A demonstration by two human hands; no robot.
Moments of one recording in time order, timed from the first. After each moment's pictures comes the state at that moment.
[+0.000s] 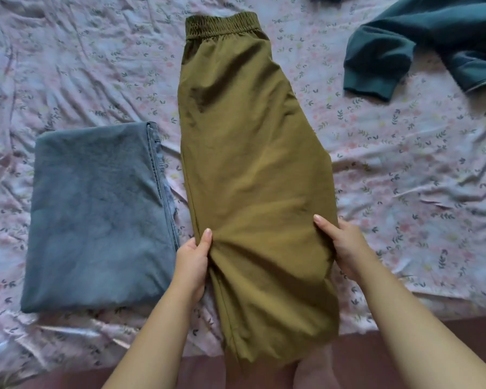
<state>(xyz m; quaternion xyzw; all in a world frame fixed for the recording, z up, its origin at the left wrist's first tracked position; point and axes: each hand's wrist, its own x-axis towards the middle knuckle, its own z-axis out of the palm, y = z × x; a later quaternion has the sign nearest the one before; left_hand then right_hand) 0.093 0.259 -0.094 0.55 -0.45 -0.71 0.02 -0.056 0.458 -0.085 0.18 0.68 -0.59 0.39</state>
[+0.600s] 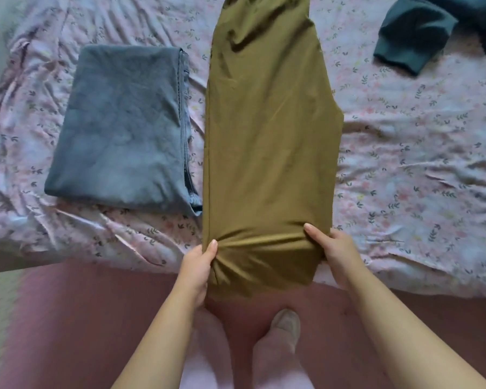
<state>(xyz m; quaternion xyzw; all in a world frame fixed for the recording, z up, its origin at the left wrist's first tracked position) 0.198 0.365 -0.095 0.60 -0.38 -0.70 0.01 0.025 0.519 -0.082 0.12 0.69 -0.54 0.46</state>
